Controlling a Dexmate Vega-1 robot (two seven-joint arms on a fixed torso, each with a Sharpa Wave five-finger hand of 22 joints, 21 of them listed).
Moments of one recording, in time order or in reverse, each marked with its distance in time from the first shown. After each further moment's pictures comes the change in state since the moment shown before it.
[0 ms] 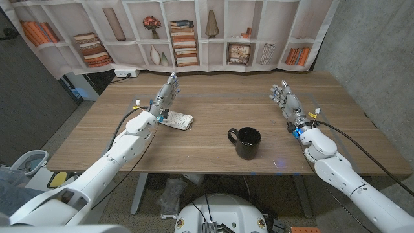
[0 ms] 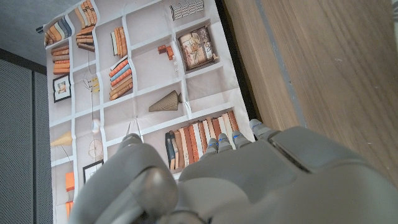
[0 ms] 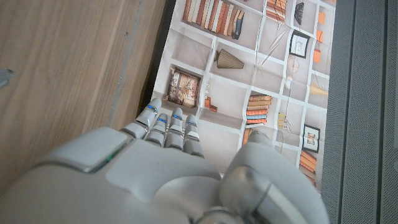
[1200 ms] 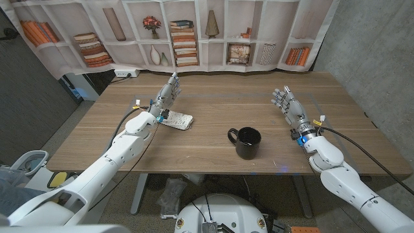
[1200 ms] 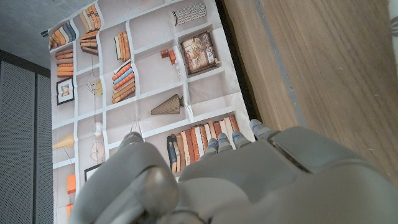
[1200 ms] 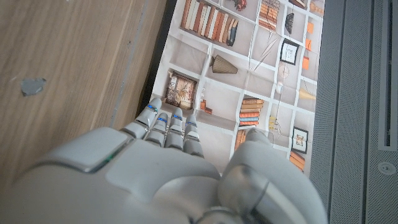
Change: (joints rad) left arm 0.017 0.017 -0.004 -0.039 -0.014 0.016 -0.008; left_hand 0.017 0.009 -0.004 -0.004 0.000 0.000 0.000 0.007 0.000 0.004 0.004 0.004 0.000 0.000 0.000 0.000 0.000 0.000 0.000 -0.008 0.000; right arm -0.107 -0.030 0.032 -0.071 -0.016 0.052 -0.006; right_hand 0.025 0.017 0.011 -0.011 -0.007 0.000 0.000 0.000 0.000 0.005 -0.005 -0.004 0.000 0.005 0.005 0.000 -0.002 0.011 0.000 -0.012 0.000
